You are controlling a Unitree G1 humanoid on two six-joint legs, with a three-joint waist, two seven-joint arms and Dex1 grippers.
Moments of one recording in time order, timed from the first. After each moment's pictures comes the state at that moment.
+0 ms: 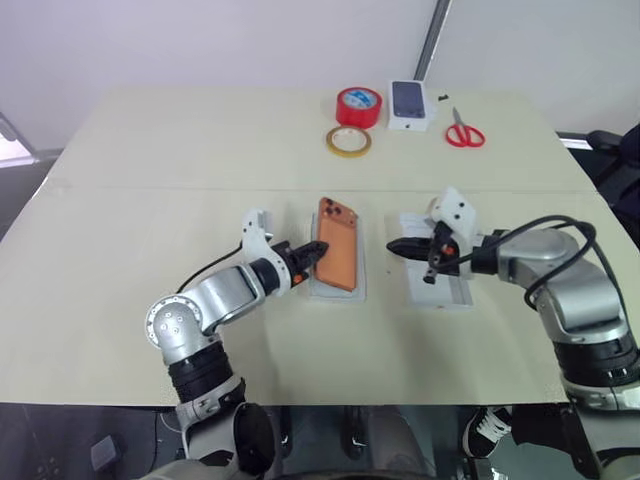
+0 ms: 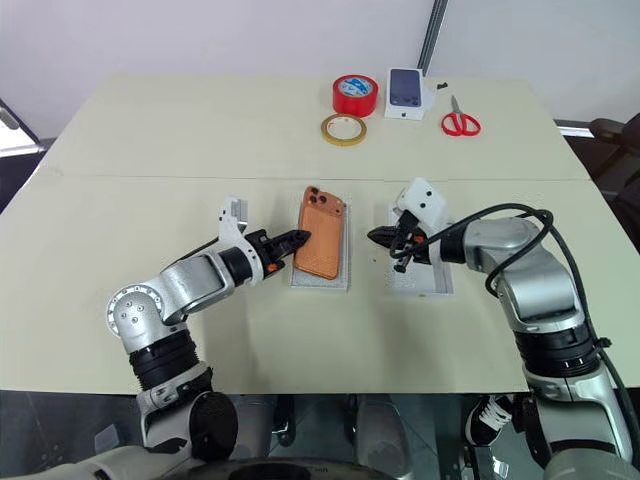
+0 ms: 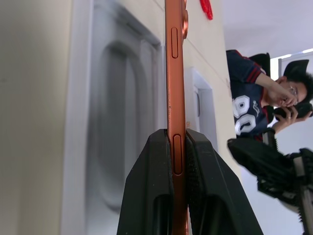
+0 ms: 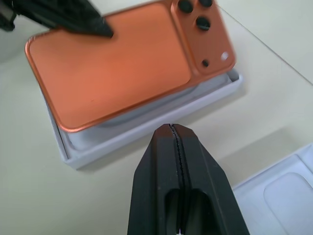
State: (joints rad) left arm -0.50 -0.19 0.50 -0.24 -1.30 1.41 0.51; right arm -0.45 -0.70 0.02 -0.25 0.26 0.77 0.98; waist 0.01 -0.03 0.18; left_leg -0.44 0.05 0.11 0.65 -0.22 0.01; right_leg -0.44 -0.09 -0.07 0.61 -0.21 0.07
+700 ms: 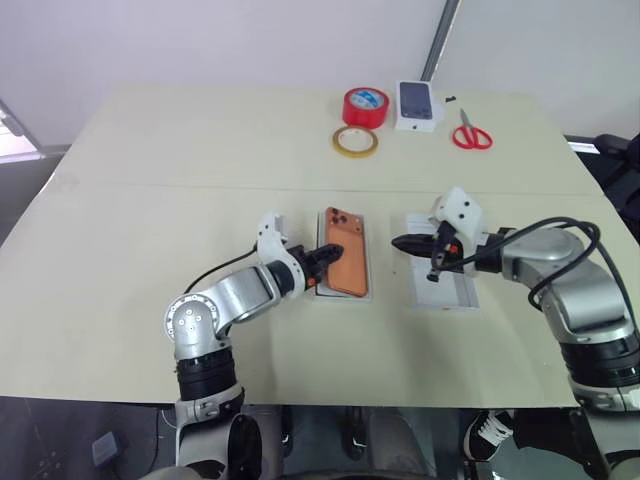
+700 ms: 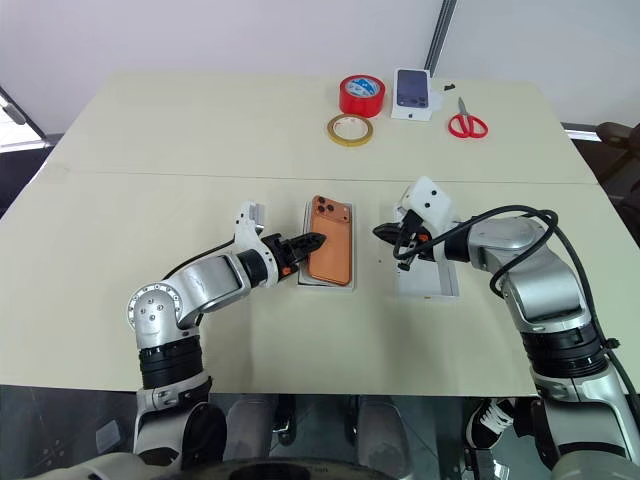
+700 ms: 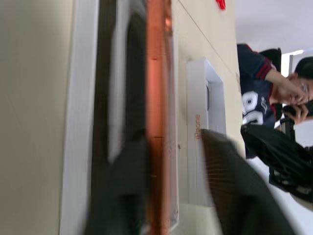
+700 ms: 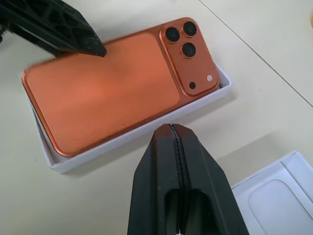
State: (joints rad) left arm -0.44 -0.11 0.30 -0.19 -1.41 1.26 0.59; right arm -0.45 -0.73 0.03 -0.23 0.28 0.71 0.94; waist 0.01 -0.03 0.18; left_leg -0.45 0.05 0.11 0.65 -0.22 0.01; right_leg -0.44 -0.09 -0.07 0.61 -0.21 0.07
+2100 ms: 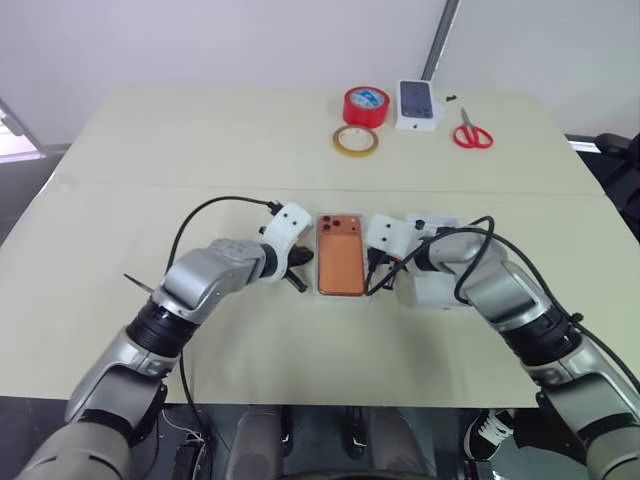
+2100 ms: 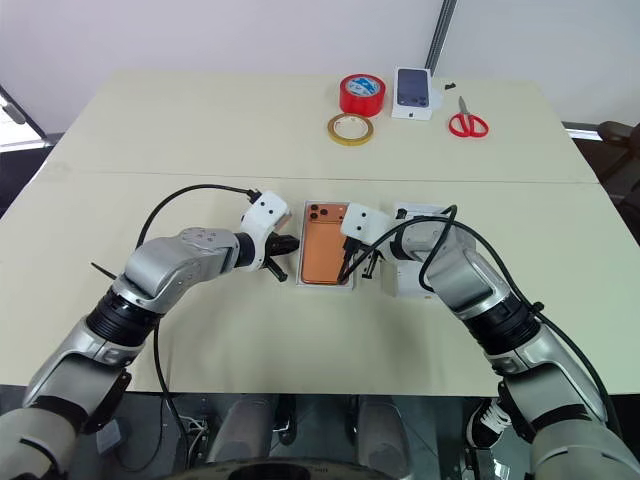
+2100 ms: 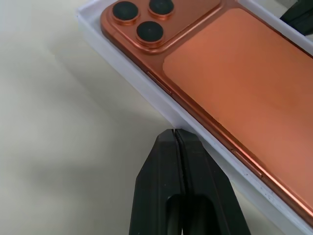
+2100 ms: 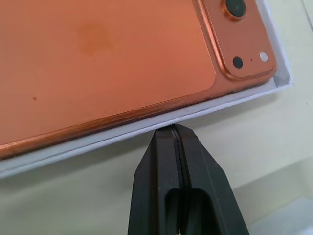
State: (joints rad) left arm -0.68 0.47 -0.42 -0.05 -0.49 0.93 -0.36; right arm -0.63 -0.66 0.44 -0.12 -0.11 0.70 0.87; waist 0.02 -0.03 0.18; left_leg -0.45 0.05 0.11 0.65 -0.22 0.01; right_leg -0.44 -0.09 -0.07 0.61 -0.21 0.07
